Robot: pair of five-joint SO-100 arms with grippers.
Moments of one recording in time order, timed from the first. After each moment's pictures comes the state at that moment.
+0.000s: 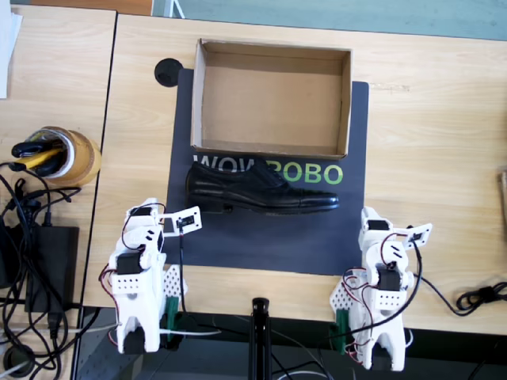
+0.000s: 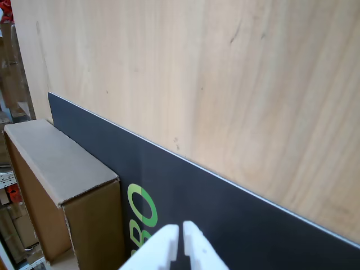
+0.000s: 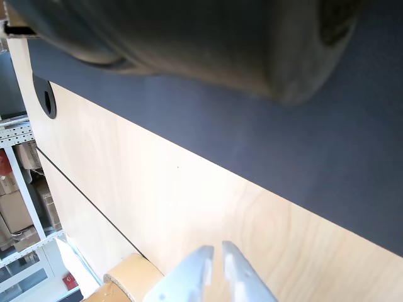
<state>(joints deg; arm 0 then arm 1) -6.7 189.7 175.3 60.6 0.7 -3.6 192.7 178.6 55.5 -4.7</state>
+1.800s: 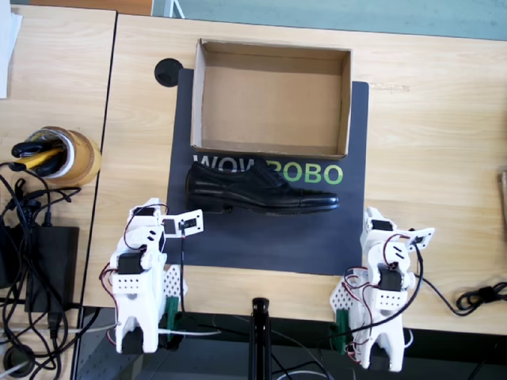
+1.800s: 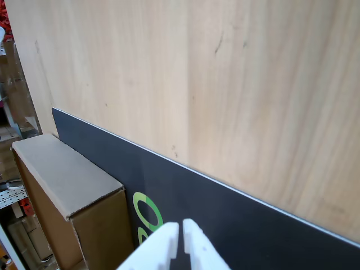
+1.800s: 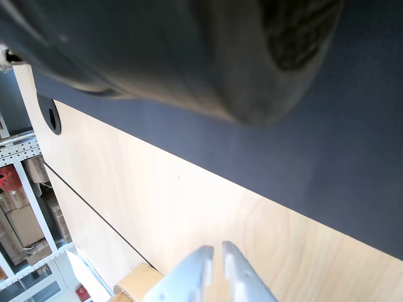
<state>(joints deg) -4.7 189.7 175.3 60.6 2.7 -1.4 192.7 178.7 55.5 -1.7</state>
